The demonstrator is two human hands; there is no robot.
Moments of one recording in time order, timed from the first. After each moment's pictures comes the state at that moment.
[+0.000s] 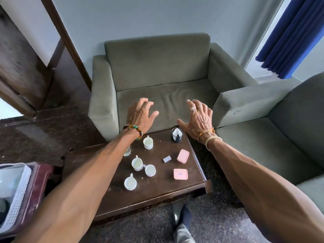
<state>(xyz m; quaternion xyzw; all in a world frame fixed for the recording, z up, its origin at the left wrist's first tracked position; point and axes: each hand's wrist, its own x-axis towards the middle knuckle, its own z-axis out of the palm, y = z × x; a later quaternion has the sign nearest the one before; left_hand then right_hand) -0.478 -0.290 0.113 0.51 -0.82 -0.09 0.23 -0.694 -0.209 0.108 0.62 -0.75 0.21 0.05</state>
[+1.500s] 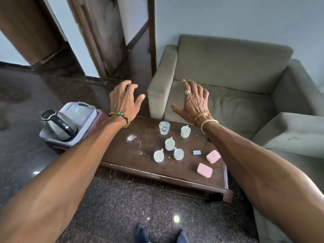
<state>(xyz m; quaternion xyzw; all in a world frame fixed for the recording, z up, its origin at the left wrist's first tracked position) -0.281 -0.142 0.173 0.71 -0.64 0.07 0.27 -0.525 -0.192 0.166 0.80 -0.56 0.21 0.07</state>
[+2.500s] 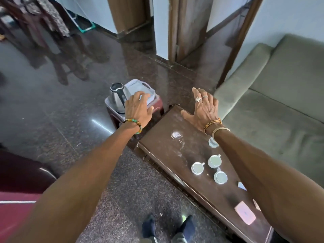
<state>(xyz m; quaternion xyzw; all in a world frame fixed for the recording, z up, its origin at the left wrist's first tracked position) -0.121 -0.101 0.108 0.87 -0.47 0.05 0.16 -0.321 -0.247 0.104 0.91 -0.37 0.19 -0.06</state>
